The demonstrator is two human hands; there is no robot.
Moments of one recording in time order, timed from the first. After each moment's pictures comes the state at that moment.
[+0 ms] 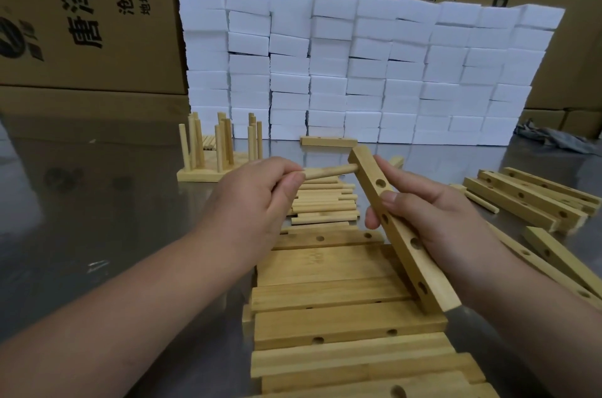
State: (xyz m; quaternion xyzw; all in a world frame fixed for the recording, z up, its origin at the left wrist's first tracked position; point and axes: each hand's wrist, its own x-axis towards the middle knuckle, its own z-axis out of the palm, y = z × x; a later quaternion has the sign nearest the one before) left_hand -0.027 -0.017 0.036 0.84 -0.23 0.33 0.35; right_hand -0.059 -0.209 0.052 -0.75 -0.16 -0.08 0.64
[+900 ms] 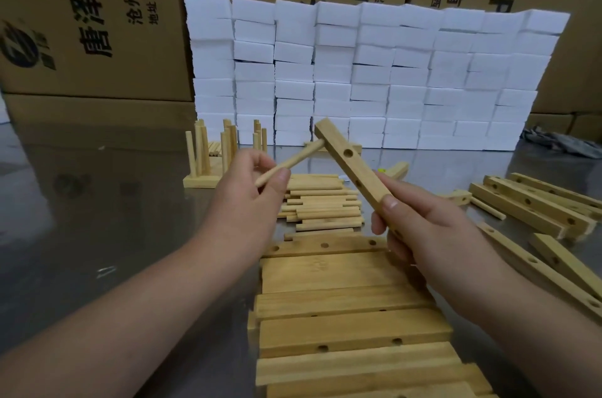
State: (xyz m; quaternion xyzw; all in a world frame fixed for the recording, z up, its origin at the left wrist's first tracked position) left_hand -0.019 -0.015 0.034 0.80 -0.11 0.27 0.53; right_hand -0.054 -0.207 0.041 -0.78 -0.15 -0.11 0.60
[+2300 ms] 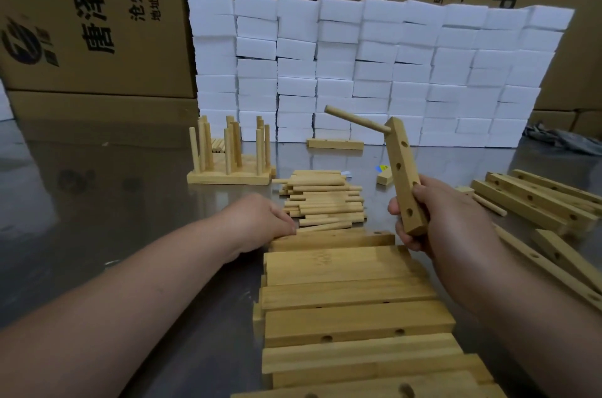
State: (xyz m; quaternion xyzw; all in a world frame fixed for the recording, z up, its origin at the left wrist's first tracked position) left_hand 0.021 -0.004 0.016 0.91 -0.02 -0.02 0.41; right_hand -0.029 -0.212 0.033 -0.70 -0.01 -0.12 0.70
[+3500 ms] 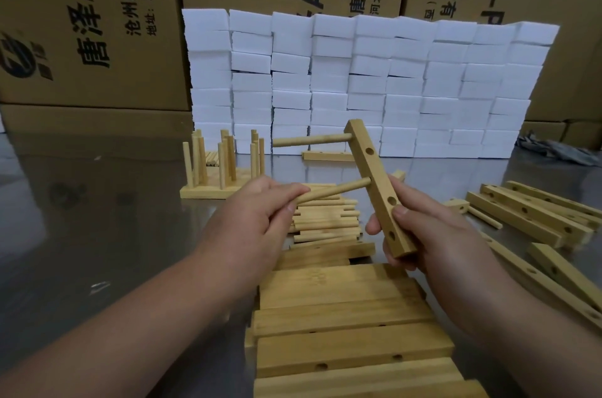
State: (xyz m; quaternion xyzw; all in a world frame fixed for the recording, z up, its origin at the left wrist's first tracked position) left_hand -0.023 -0.012 0.030 0.85 -0.22 0.28 0.38; right_hand -0.051 -0.210 0.040 -0.72 -0.11 -0.10 0.67
